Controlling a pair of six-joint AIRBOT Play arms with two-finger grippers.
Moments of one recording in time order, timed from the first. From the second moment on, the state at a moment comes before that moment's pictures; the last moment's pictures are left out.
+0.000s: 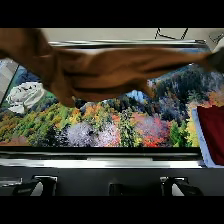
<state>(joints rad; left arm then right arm) 0.18 -0.61 1.25 0.70 -0.78 -1.20 -0.22 -0.90 1.59 -1.20 1.17 1.56</state>
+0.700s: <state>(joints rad) 0.23 -0.57 0.95 0.98 -0.89 -1.47 -0.26 -1.00 1.49 -1.35 1.33 1.57</state>
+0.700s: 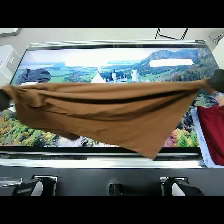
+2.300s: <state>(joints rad) 0.33 -1.59 1.04 0.84 -1.08 -1.16 -0.40 -1.62 1.25 -1.07 1.52 1.56</state>
